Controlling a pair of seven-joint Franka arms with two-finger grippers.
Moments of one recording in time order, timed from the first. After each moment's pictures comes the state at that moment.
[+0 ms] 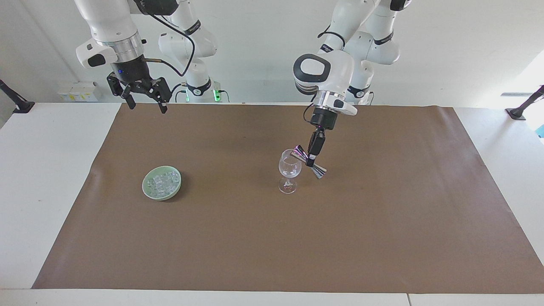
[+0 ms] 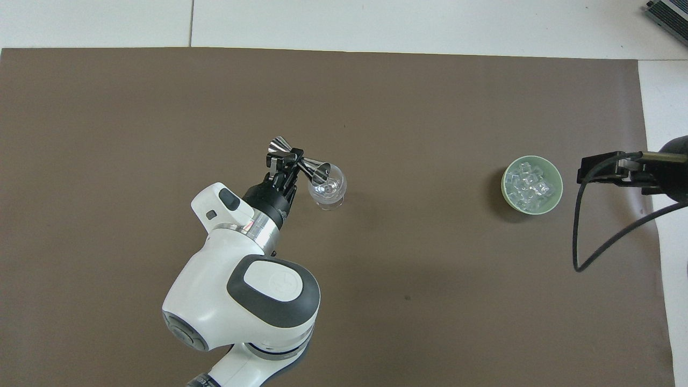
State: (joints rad) left arm -0.53 0.16 -0.27 -1.98 -1.78 3.46 -0.15; right arm 0.02 -0.10 0.02 -1.65 -0.02 1.63 0.23
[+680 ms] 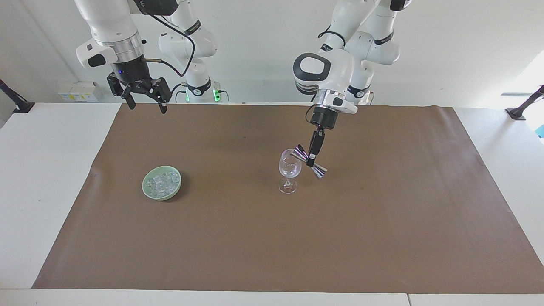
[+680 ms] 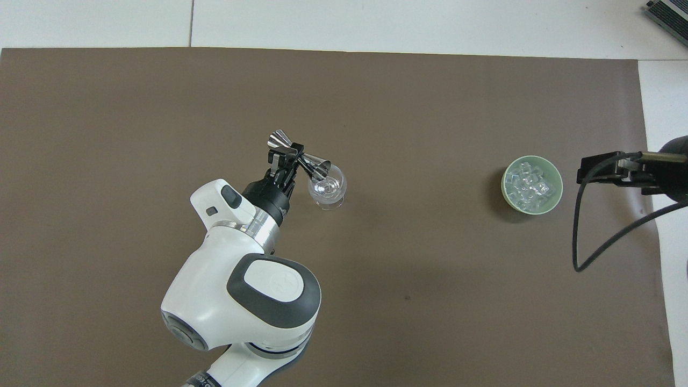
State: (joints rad) left arm -0.53 0.16 -0.27 -1.97 -1.75 3.47 -0.08; right arm 0.02 -0.10 0.02 -1.66 -0.02 1.63 0.23
